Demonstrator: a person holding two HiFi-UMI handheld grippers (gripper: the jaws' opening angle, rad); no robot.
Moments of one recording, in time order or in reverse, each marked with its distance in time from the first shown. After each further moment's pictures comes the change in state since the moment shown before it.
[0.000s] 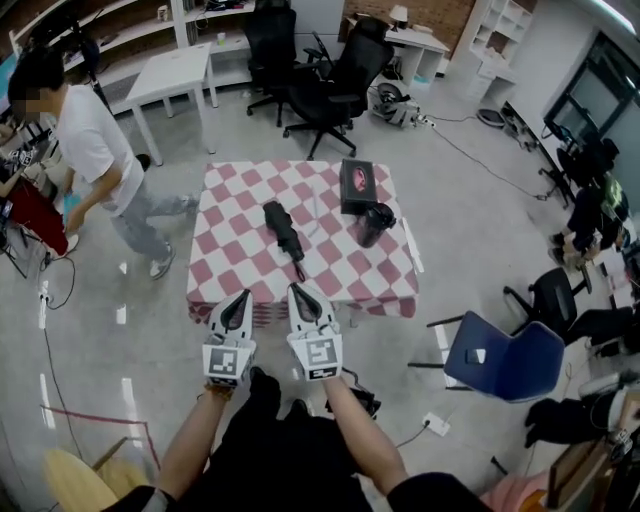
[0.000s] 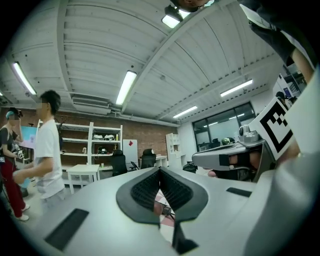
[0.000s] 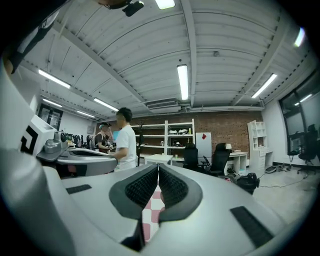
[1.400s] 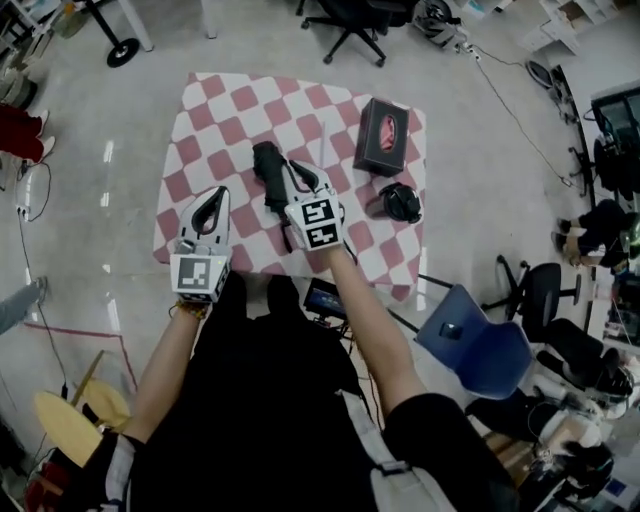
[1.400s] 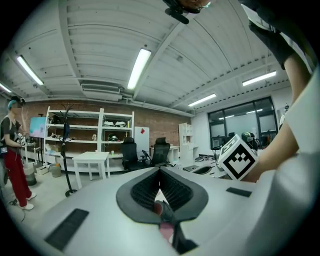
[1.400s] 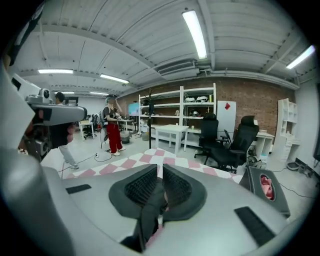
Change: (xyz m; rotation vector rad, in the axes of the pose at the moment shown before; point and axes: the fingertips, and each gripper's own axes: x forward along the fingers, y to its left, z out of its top) left arm 0.221 0.130 -0.062 -0.066 0.128 0.131; right arm 0.298 -0.142 -0.140 -0.036 0.369 0.265
